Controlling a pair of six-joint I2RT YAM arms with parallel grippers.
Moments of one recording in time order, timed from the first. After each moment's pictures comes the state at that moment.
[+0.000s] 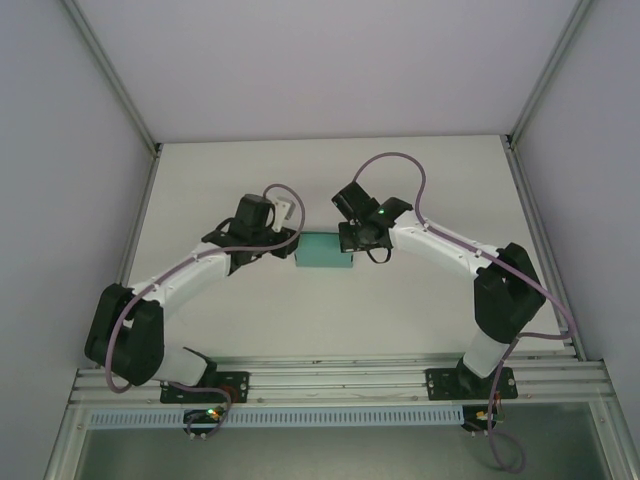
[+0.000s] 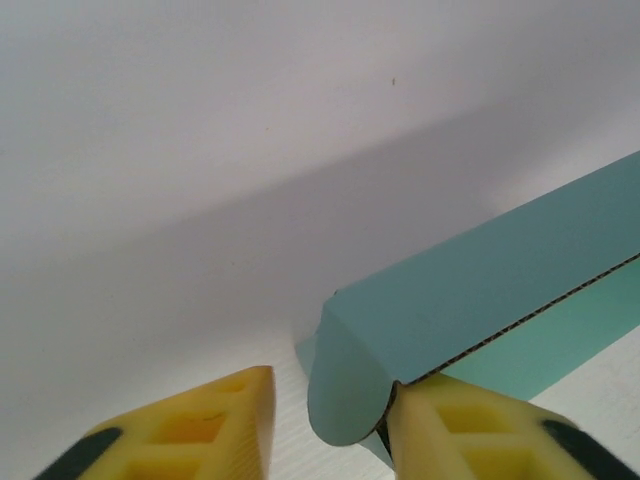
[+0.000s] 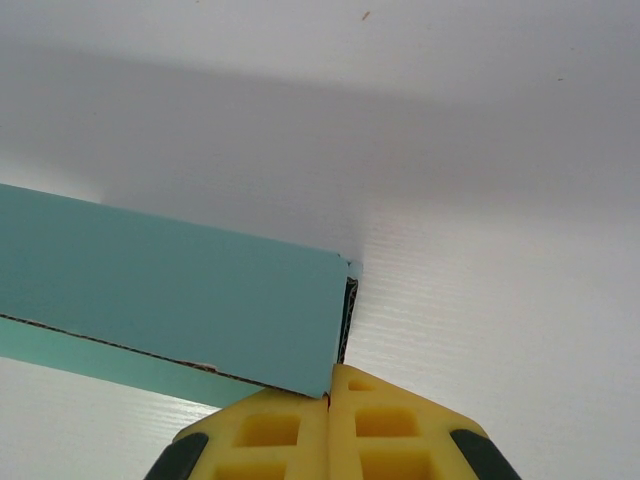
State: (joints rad) left arm -0.54 1.42 0.89 -0.26 0.15 -0.14; right arm 0.67 1.71 1.36 -0.77 0.16 0.56
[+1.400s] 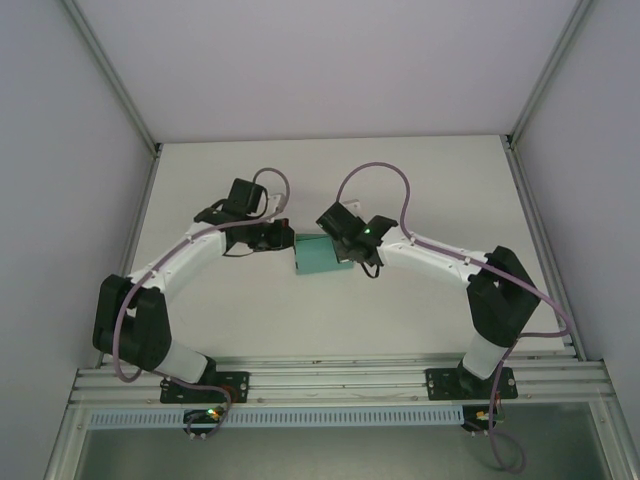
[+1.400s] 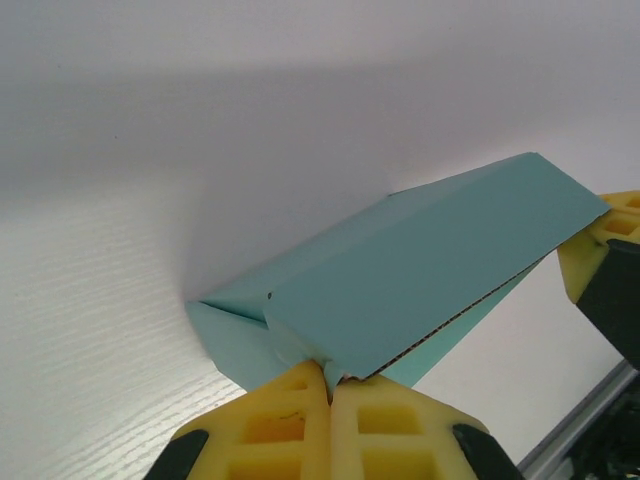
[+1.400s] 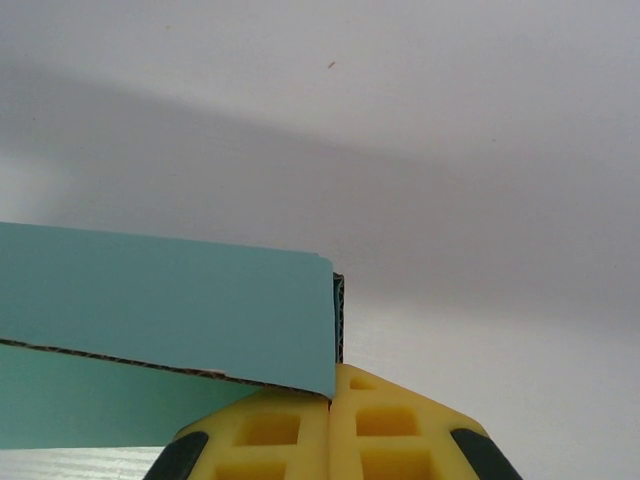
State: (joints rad) left arm -0.45 1.49 1.08 -0.58 0.48 -0.42; right arm 0.80 1.71 1.28 -0.68 0.44 0.52
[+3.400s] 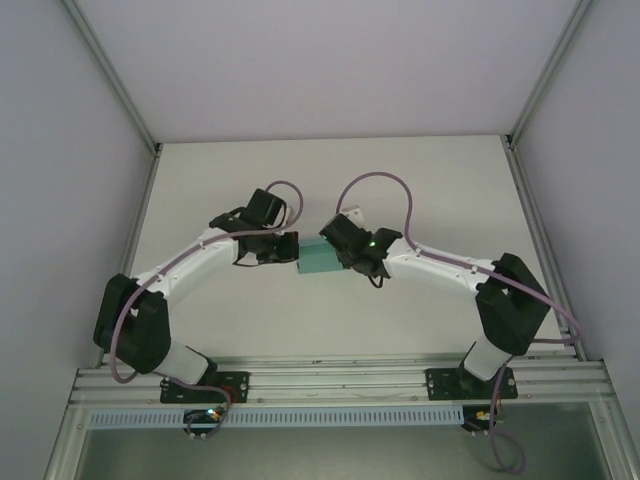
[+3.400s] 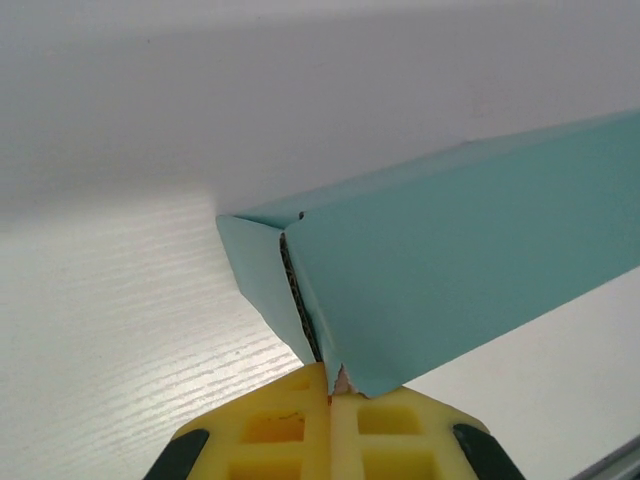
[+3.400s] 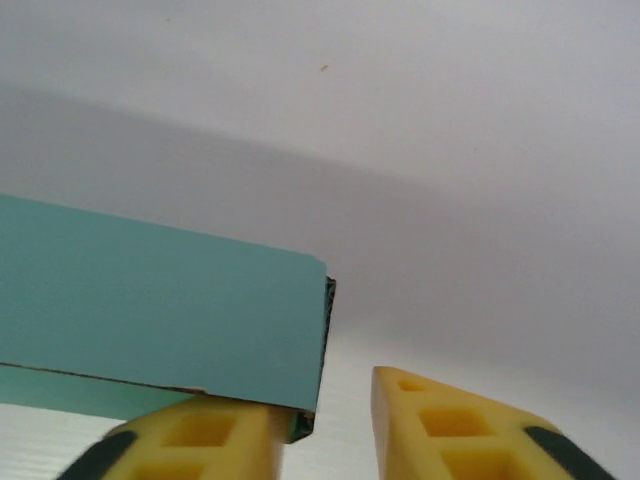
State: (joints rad) left arm -0.59 1.49 1.06 -0.65 0.25 -0.51; right arm 0.81 1.62 1.15 -0.58 0.46 0.45
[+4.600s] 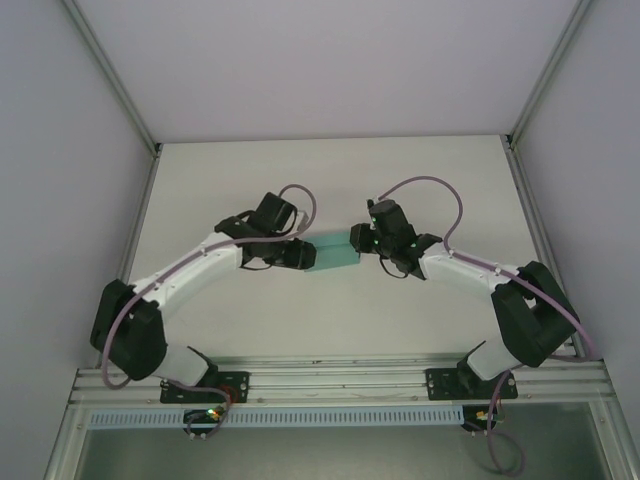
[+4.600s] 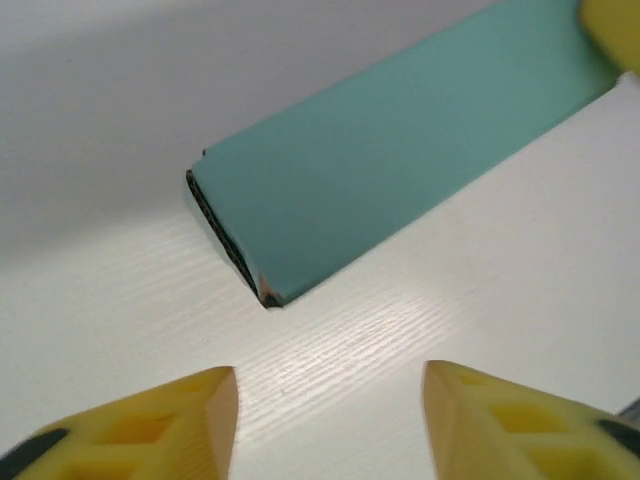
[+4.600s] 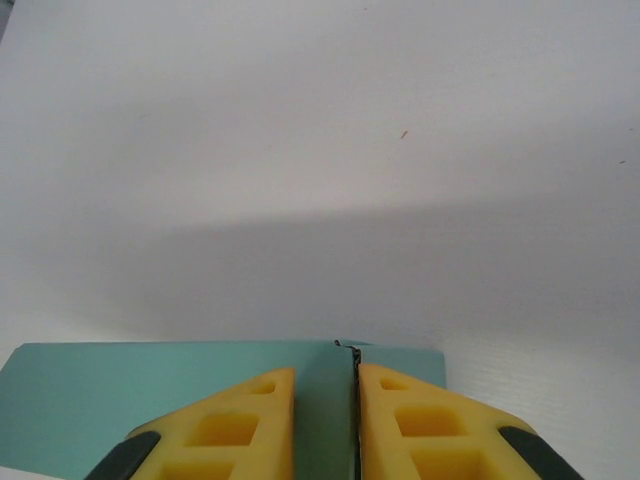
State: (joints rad) left arm -0.67 1.43 1.09 -0.69 0.22 -0.42; right arm 0.56 1.51 0.86 -0.05 0.01 0.62
